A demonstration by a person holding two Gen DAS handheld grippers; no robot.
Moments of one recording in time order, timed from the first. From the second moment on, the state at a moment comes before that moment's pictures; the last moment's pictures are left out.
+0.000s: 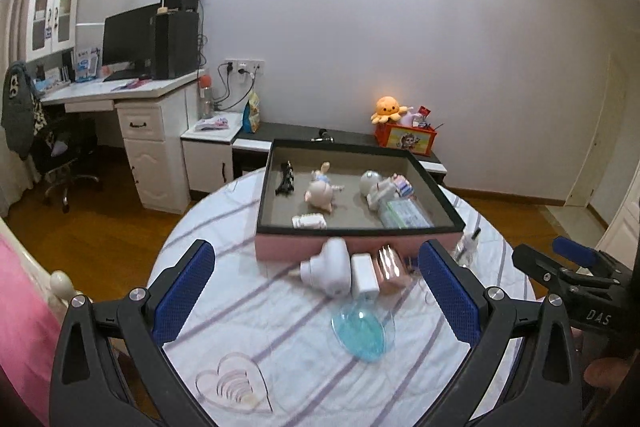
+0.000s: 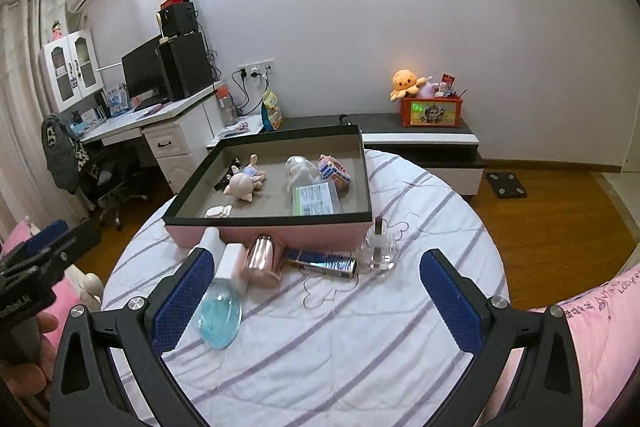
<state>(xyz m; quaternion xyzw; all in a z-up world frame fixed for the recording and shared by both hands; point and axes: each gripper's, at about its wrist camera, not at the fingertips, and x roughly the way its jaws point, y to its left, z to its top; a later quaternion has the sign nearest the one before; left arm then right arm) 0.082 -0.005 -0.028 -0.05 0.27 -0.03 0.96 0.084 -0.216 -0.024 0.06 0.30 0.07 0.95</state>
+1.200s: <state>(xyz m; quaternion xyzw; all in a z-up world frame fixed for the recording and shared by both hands) 0.035 -0.017 -0.043 -0.05 0.26 -0.04 0.96 0.045 -0.220 -0.026 0.05 0.28 0.06 0.96</state>
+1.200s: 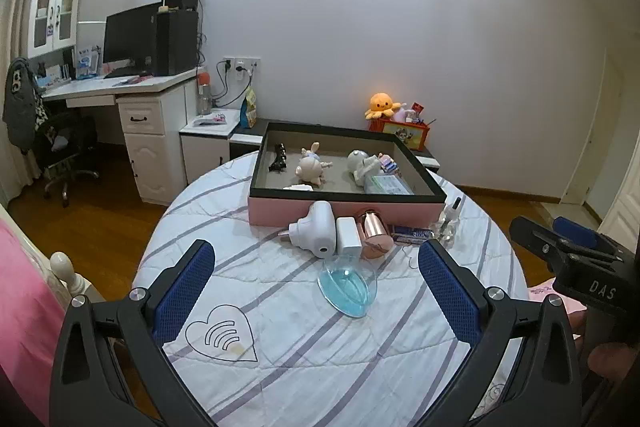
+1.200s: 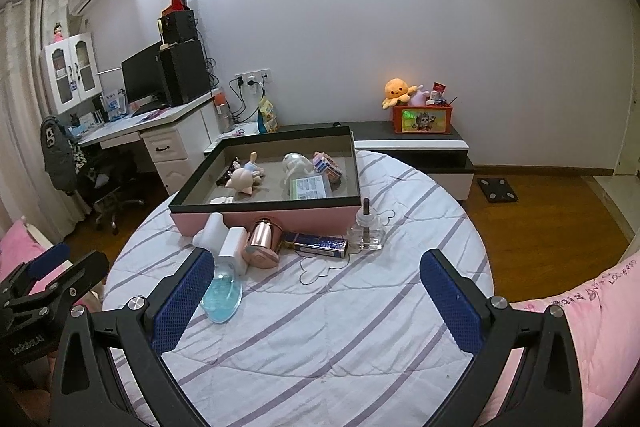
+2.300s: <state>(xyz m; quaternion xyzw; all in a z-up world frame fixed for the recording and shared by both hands) 0.138 -0.052 -0.157 -0.07 0.42 -0.06 0.91 0.141 -0.263 -0.115 0.07 0.39 0.03 0.92</state>
